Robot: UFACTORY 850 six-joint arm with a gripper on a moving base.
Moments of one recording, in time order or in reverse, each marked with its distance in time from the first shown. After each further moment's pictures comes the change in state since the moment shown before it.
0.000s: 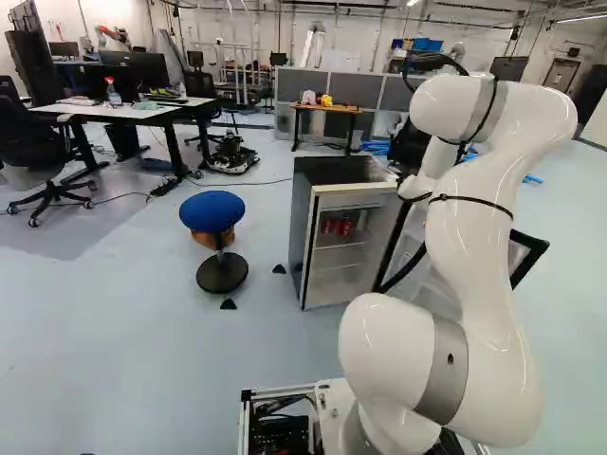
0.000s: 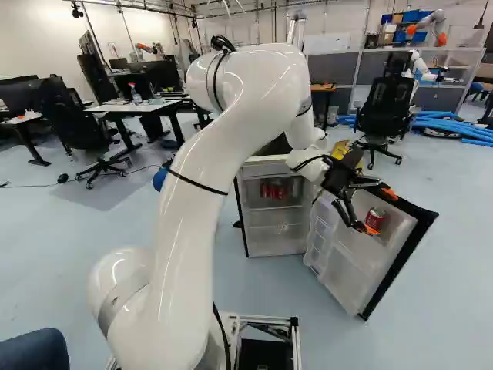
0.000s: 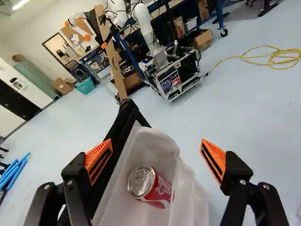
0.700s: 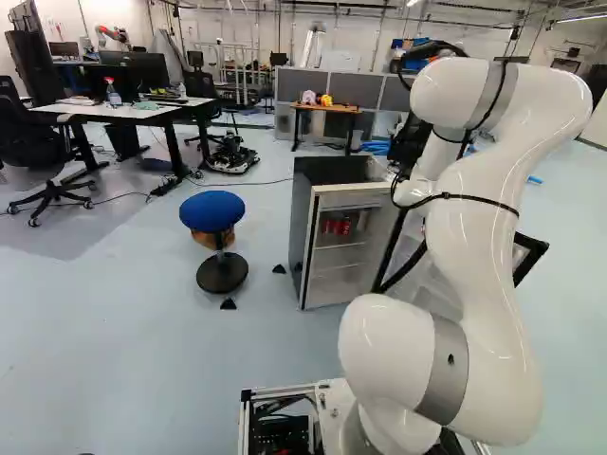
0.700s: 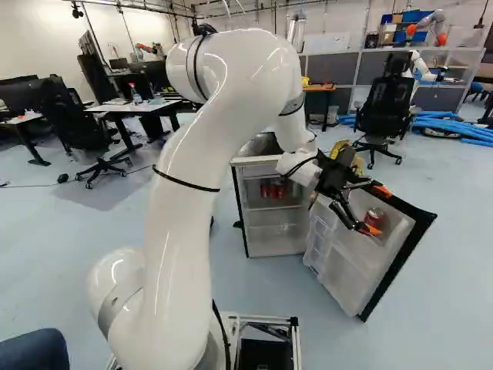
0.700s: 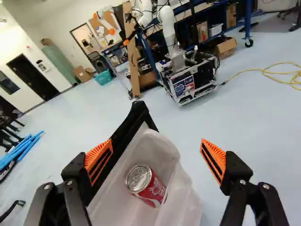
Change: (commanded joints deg) arm 1.4 6.3 11.4 -11.5 0.0 0.0
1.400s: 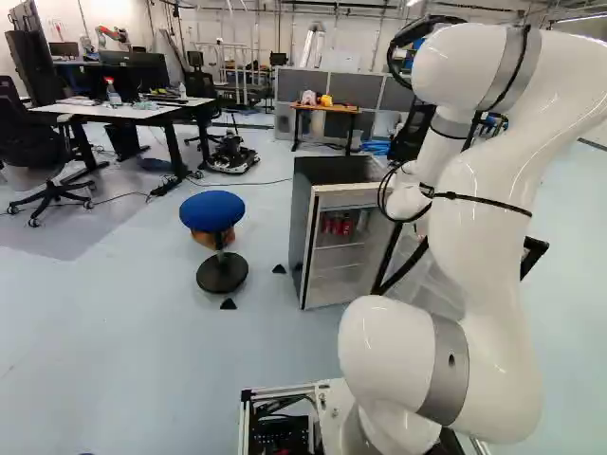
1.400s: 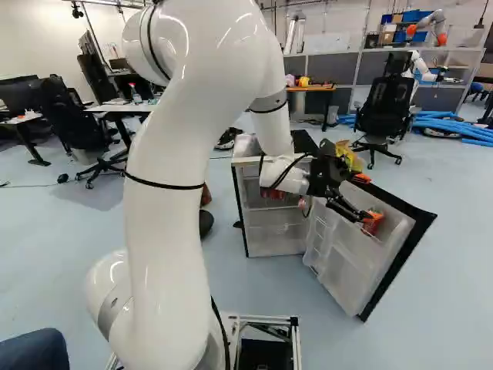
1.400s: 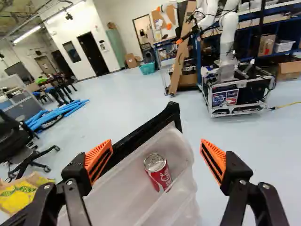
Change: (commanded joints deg) arm 2.1 9.0 14.4 -21.0 0.4 0.0
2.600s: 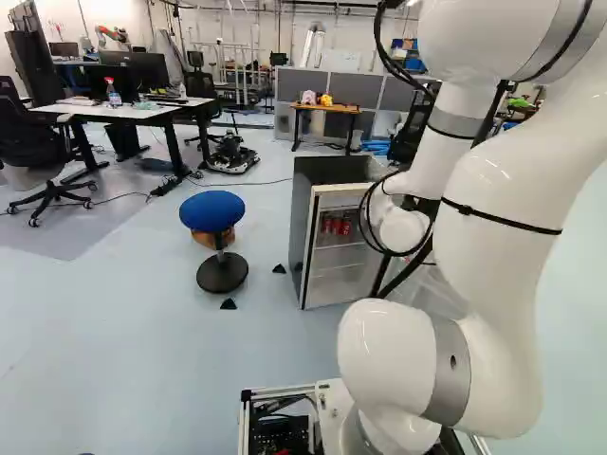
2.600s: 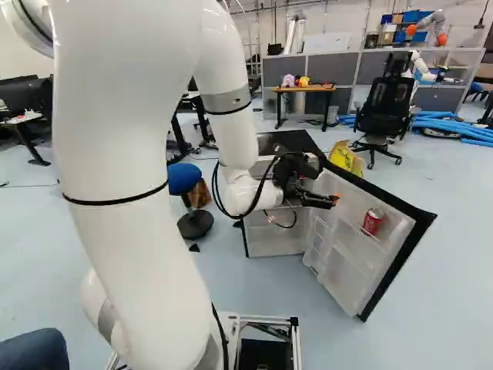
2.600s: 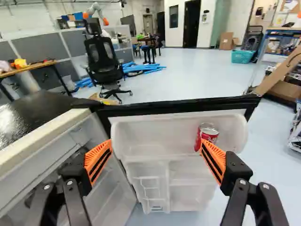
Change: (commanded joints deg) arm 4.5 14.4 21.5 -36.1 -5.1 0.0
